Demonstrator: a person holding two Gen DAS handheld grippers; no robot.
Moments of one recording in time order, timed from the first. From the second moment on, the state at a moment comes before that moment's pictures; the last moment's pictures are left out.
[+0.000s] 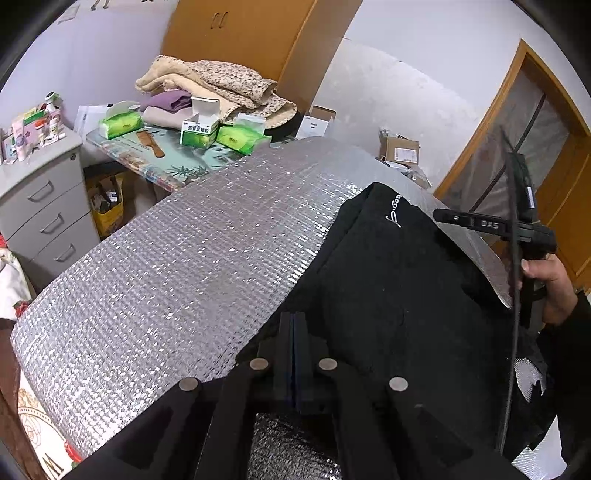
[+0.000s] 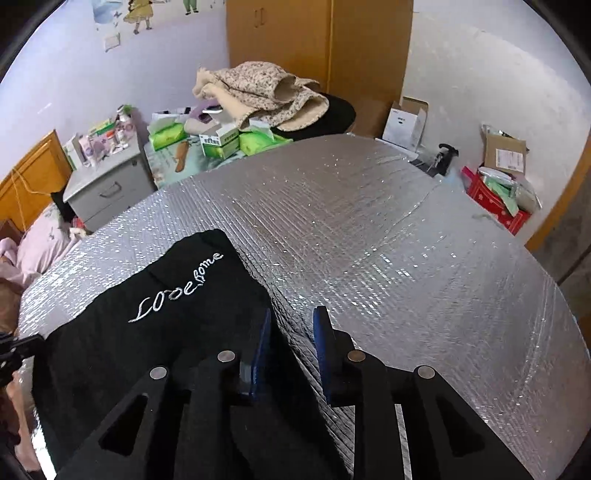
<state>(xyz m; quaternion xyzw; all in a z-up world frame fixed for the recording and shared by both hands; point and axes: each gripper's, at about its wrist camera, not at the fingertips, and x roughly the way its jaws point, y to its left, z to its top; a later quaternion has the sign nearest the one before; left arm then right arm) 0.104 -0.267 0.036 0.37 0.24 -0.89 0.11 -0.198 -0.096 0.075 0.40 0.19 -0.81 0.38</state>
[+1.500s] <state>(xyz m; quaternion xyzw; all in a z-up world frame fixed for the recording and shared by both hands) 0.065 -0.332 0.027 0.37 0.22 -0.89 0.17 -0.266 -0.177 0.035 0.41 0.22 -0.81 0.34</state>
